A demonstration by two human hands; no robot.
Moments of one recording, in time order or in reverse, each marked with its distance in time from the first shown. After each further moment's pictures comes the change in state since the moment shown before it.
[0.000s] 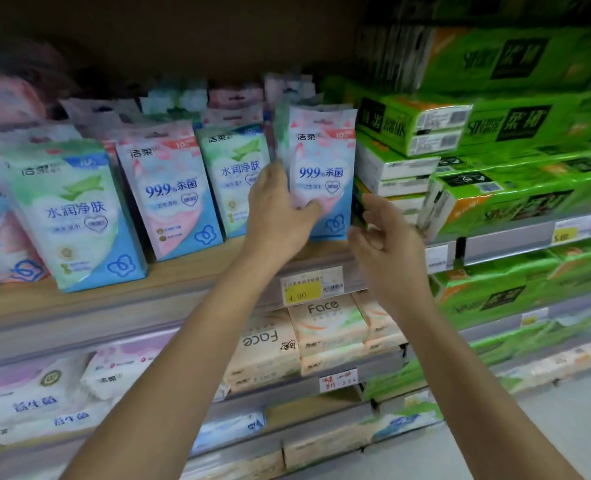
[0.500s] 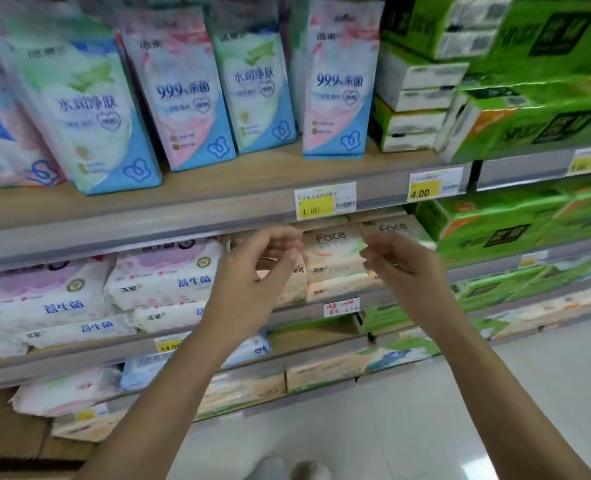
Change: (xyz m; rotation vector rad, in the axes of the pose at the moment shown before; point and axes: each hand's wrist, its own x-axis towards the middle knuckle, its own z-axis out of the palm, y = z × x) left_hand -0.164 -0.050 -0.030 -0.399 -0.147 -0.110; right_hand -0.096 0.063 -0.015 0.022 -0.214 0.122
